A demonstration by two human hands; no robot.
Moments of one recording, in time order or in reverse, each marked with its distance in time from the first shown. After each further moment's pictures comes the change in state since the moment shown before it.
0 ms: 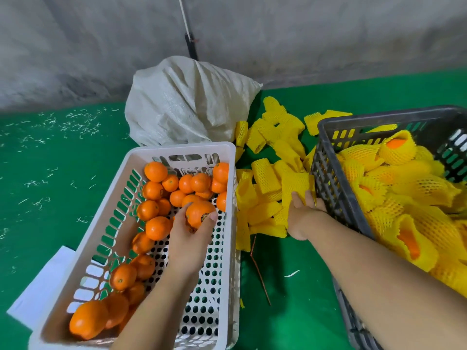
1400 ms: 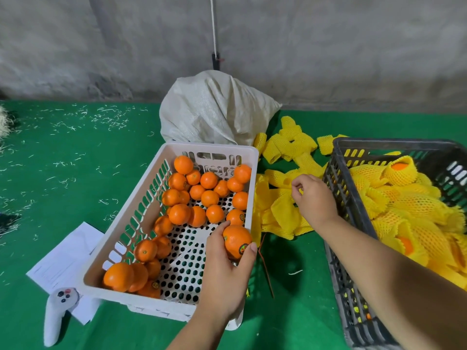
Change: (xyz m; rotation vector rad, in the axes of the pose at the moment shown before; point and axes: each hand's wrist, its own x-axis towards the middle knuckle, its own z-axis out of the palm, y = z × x) left_hand -0.104 -0.019 -0.005 0.159 -0.037 0.208; right_hand -0.034 -0.006 -0.027 0.688 0.955 -0.252
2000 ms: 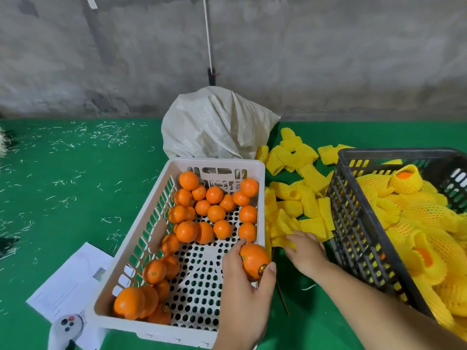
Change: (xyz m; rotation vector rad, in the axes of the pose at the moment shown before) left_hand 0.000 -0.002 0.004 -0.048 0.013 0.036; right_hand -0.070 -0.006 0.060 -0.193 -0.507 0.230
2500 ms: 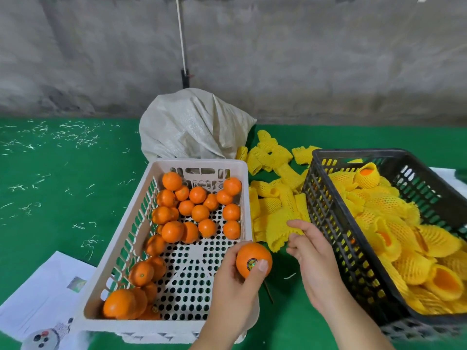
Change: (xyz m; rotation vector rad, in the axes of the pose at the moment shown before) left_hand -0.008 0.018 -0.022 -0.386 -0.219 -0.088; right_hand -0.139 -0.066 -0.065 1.312 0.391 0.094
